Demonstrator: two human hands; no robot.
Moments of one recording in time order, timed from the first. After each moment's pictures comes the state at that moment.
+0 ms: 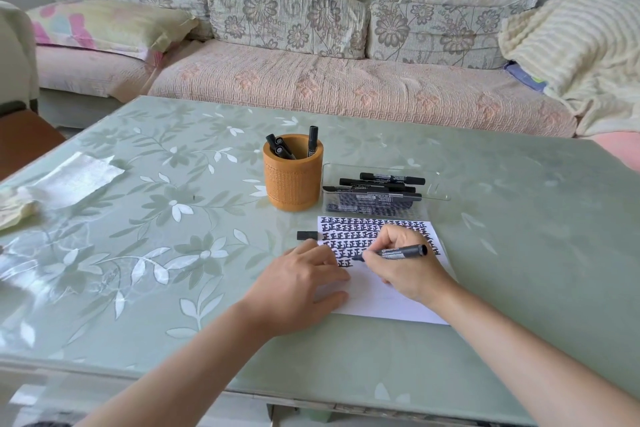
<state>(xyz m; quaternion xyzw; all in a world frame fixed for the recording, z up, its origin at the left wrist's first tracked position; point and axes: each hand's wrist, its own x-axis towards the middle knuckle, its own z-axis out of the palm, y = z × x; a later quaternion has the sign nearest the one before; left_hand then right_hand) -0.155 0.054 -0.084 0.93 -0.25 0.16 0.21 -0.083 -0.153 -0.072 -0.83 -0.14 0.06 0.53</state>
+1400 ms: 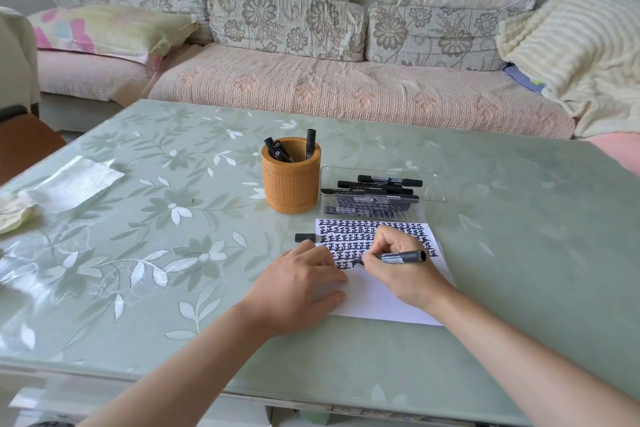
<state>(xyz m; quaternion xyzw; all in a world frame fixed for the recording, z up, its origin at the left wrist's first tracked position) -0.153 0.053 -0.084 0.93 -0.24 0.15 0.22 -0.082 -0.157 -0.075 -0.82 -0.24 0.02 0.51</state>
